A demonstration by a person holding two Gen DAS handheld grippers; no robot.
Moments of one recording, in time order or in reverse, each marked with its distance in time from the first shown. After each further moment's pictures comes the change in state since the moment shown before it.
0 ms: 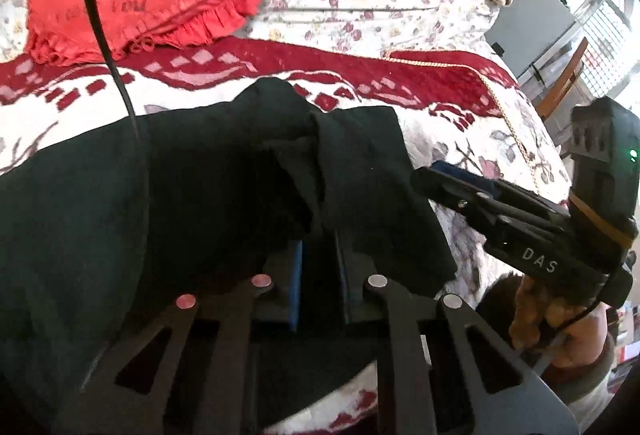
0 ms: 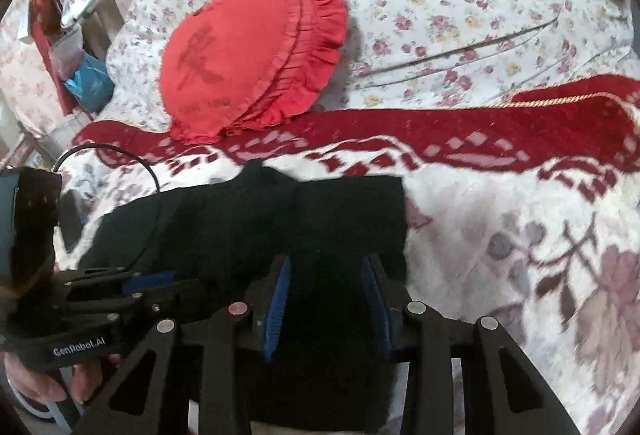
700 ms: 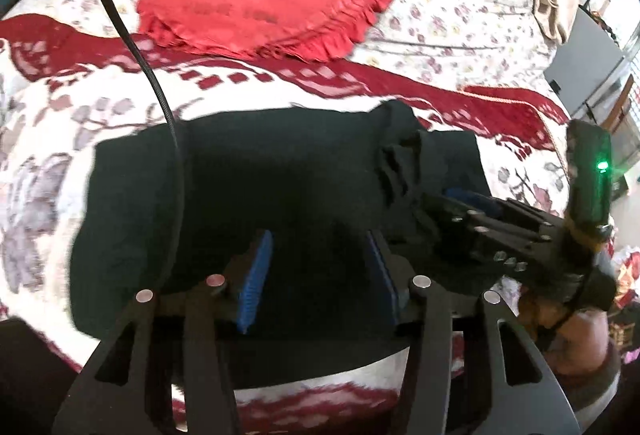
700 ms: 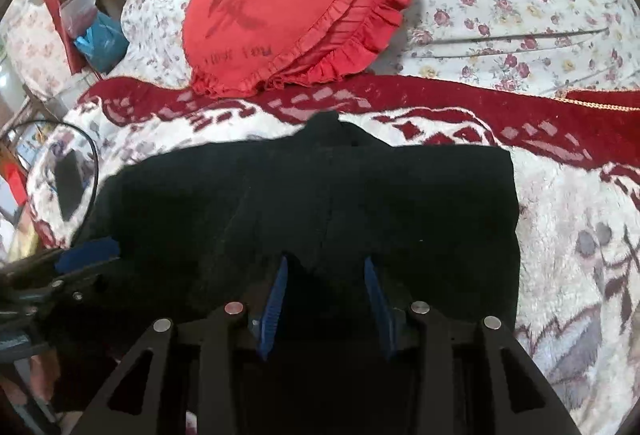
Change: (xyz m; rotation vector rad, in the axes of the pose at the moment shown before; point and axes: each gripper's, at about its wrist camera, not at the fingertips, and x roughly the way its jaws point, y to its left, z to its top) left arm -0.063 0.057 -0.031 -0.126 -0.089 0.222; right arm 0.050 0.058 -0.005 -0.076 0.098 0.008
